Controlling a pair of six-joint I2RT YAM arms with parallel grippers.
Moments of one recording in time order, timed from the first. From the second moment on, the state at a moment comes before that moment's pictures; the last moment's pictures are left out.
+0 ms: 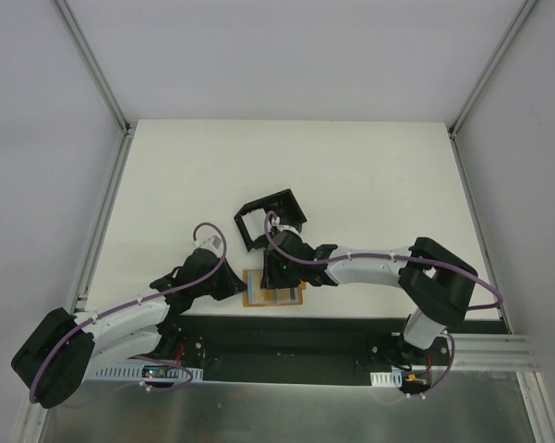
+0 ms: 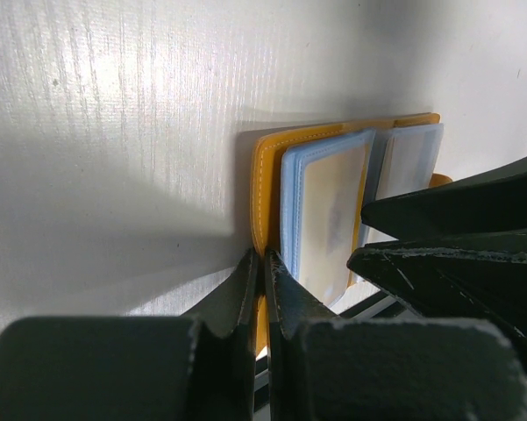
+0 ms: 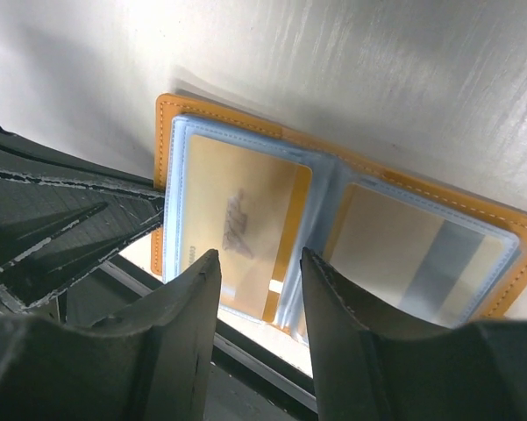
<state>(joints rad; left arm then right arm) -0.67 0.93 0.17 0.01 0.14 -1.03 1.09 1.66 0.89 -0.16 0.00 0.88</state>
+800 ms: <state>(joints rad) -0.67 0.91 0.17 -0.01 0.13 -1.03 1.11 1.69 0.94 -0.18 -0.02 0.83</state>
